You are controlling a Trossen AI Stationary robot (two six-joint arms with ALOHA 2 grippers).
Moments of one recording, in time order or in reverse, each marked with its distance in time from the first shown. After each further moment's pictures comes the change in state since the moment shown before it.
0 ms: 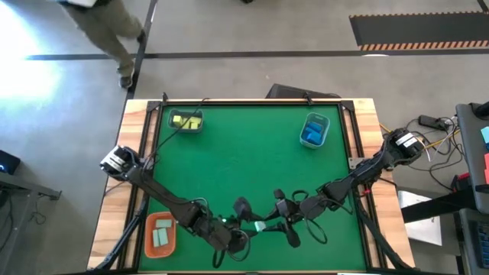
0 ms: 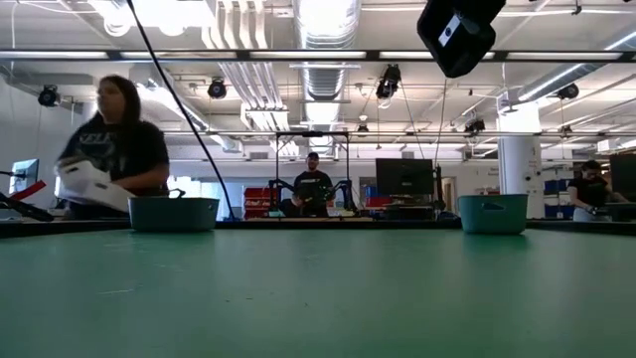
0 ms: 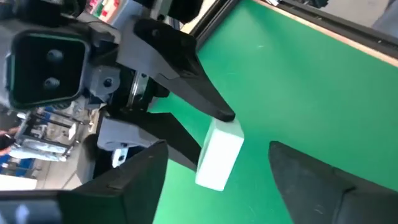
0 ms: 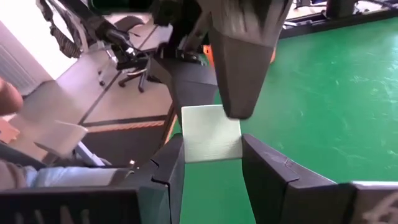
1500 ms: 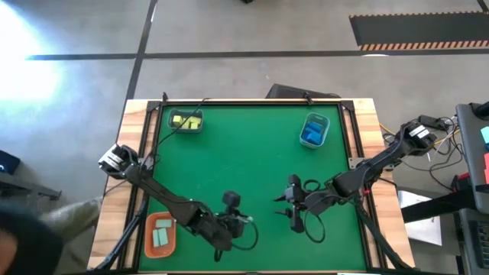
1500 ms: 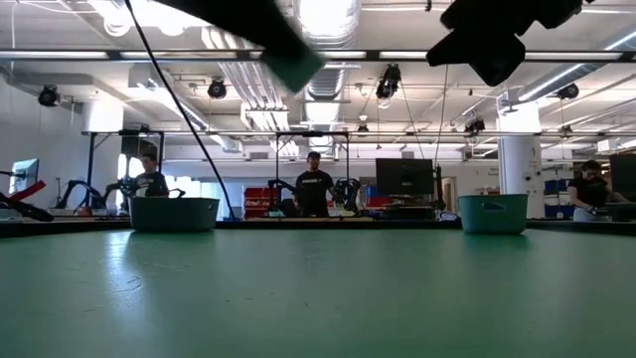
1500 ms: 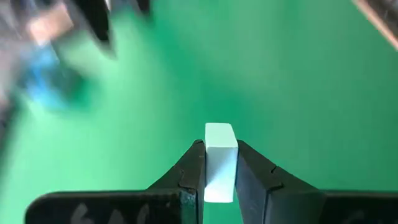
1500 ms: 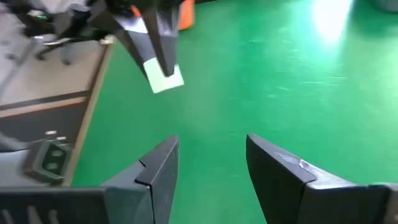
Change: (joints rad) left arm -0.002 -0.022 0.008 -0.338 0.008 -0.536; right arm -0.010 -0.183 -0.002 -0.450 0.181 0.077
